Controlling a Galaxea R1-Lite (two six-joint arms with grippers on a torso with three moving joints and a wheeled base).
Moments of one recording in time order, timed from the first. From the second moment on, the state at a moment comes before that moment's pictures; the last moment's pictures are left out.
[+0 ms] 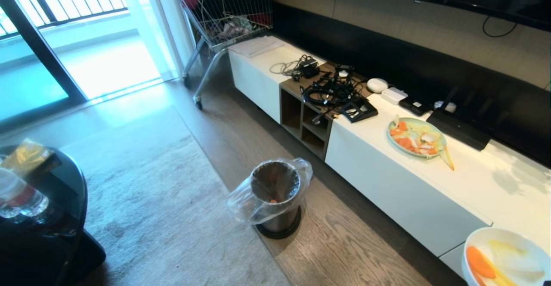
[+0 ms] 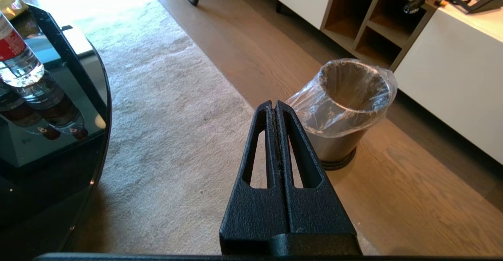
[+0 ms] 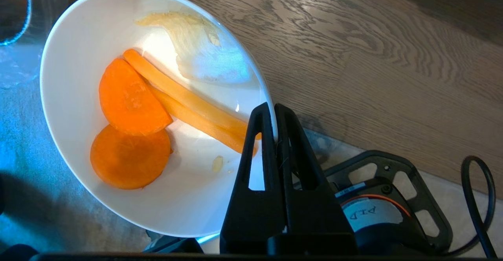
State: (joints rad) left arm 0.00 0.00 0.00 -0.01 0.01 -0.09; right arm 0.36 0.99 -0.64 0.65 -0.33 0.85
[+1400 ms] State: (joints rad) left arm 0.00 0.00 0.00 -0.01 0.01 -0.09; right arm 0.36 1.14 -0.80 0.51 -0.32 0.64
